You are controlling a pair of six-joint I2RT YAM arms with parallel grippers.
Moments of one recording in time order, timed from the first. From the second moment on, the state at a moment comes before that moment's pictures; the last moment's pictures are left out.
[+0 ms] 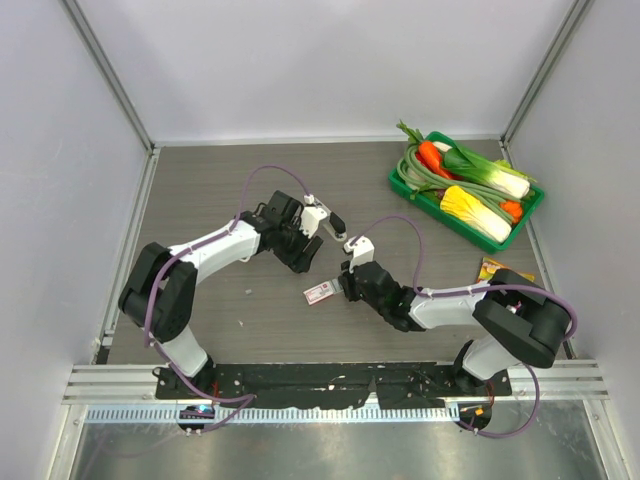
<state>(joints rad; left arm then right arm) -0.58 1.68 1.10 -0.46 0.25 0.18 0.94 1.49 0.47 0.52 0.33 0.31</state>
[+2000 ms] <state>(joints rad) -0.58 1.67 1.11 -0.47 0.28 0.16 0.99 1.32 0.41 0.36 0.37 0.30</state>
